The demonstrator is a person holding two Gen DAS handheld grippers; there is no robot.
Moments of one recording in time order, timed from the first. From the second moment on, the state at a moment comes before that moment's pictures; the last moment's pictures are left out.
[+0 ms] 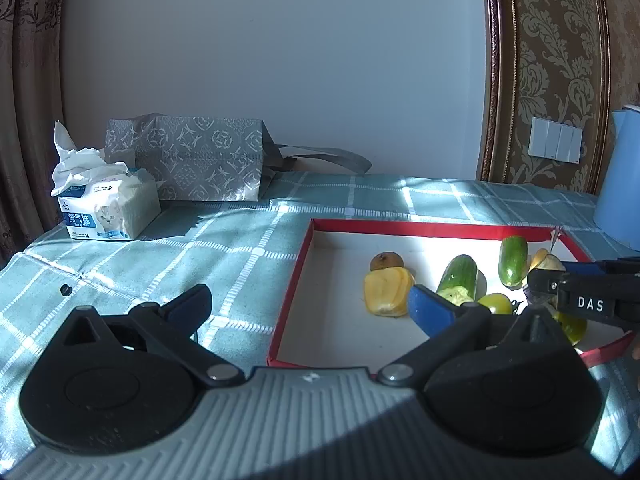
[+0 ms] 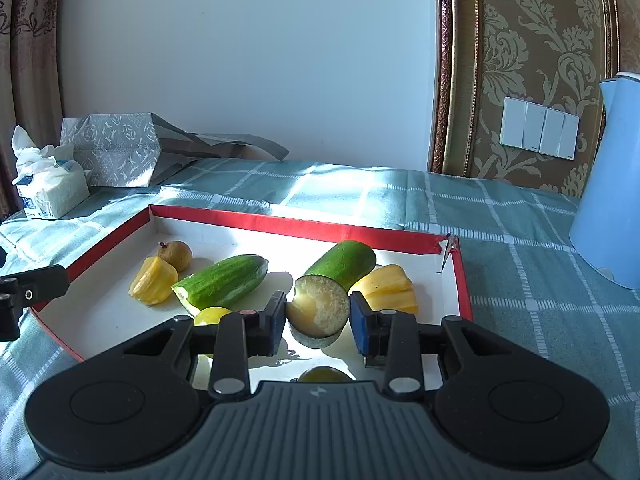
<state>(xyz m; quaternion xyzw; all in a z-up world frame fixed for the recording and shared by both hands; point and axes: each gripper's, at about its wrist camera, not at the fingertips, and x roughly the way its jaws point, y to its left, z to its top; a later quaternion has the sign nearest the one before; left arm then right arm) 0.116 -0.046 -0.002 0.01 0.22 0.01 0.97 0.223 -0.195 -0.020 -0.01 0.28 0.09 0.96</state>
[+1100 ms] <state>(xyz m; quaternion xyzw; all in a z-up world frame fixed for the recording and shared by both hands) 0.113 -0.050 0.000 0.02 0.22 0.00 0.97 0.225 -0.183 -0.016 -0.01 0.28 0.11 0.96</state>
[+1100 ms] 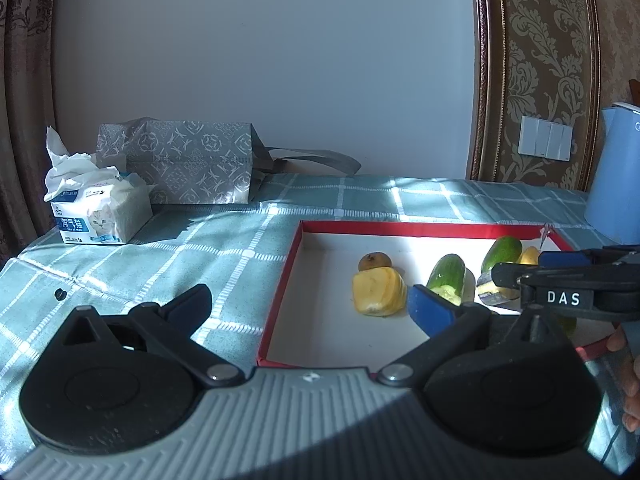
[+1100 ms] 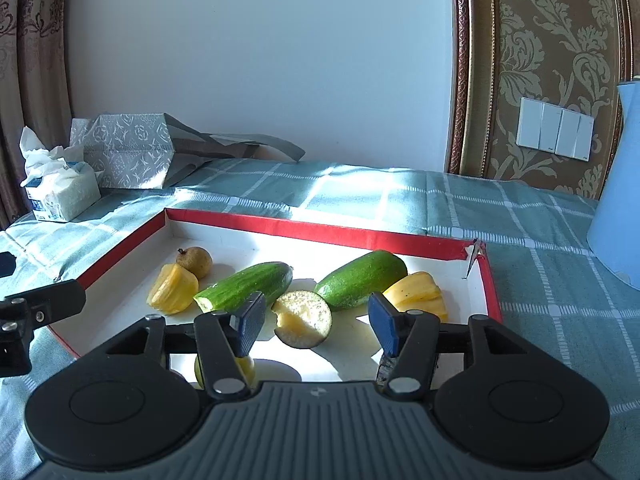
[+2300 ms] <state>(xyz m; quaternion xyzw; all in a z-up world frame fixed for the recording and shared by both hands) 0.111 -0.066 -0.005 0.05 0.23 -0.01 0.97 0.099 -0.266 -0.027 0.18 0.20 0.08 0.96</state>
